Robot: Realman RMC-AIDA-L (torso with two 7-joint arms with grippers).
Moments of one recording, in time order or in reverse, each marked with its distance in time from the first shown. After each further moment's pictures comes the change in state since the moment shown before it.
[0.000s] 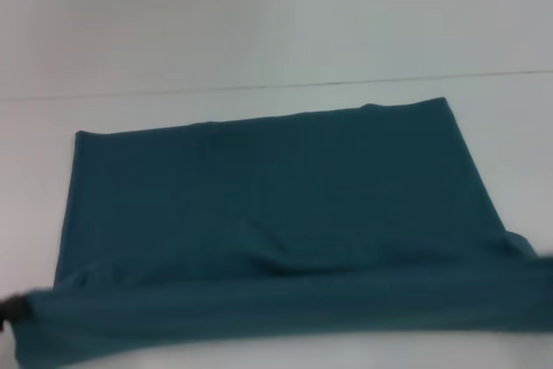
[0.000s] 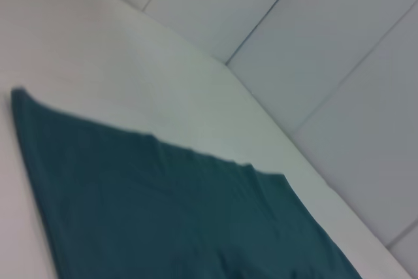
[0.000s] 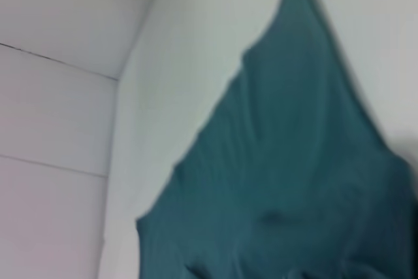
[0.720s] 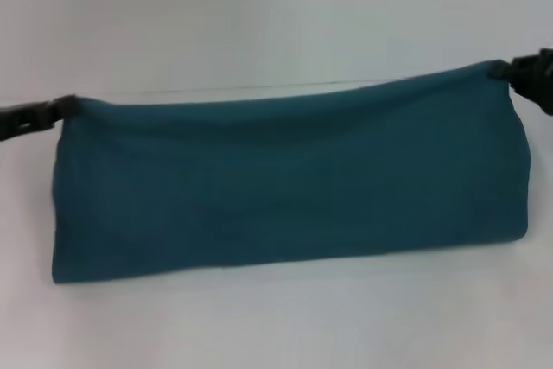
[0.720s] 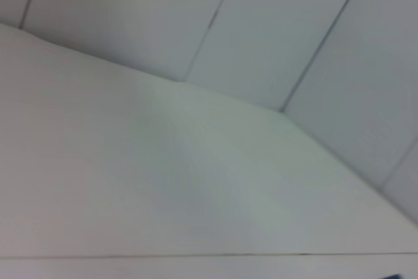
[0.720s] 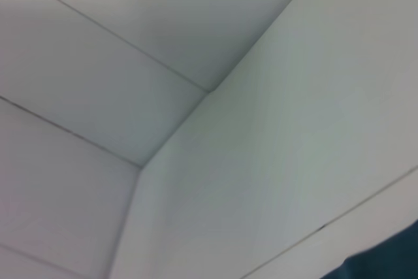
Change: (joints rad) left arm -0.479 0.167 0.139 0.350 -0.001 -0.614 -0.030; right arm 0.426 -0.094 -0.075 0.208 0.048 0.504 0.036
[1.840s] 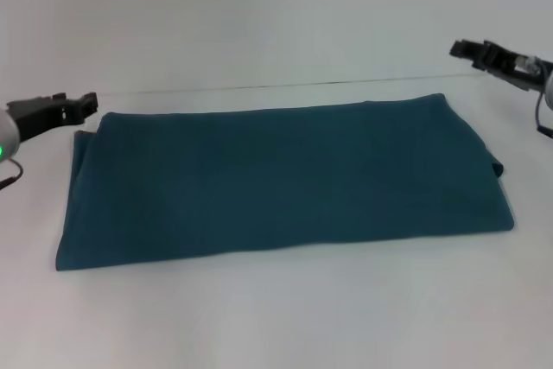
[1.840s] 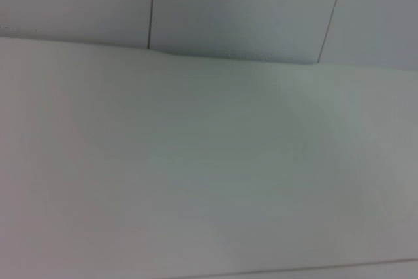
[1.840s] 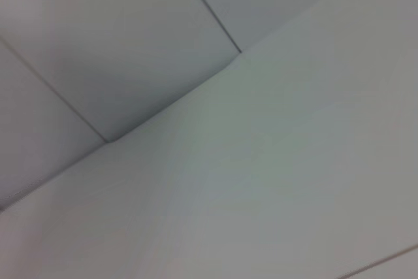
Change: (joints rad) left arm -0.097 -0.109 0.156 0.072 0.000 -0.598 0.093; right arm 0.125 0.052 -0.161 0.163 0.122 0.559 -0.322
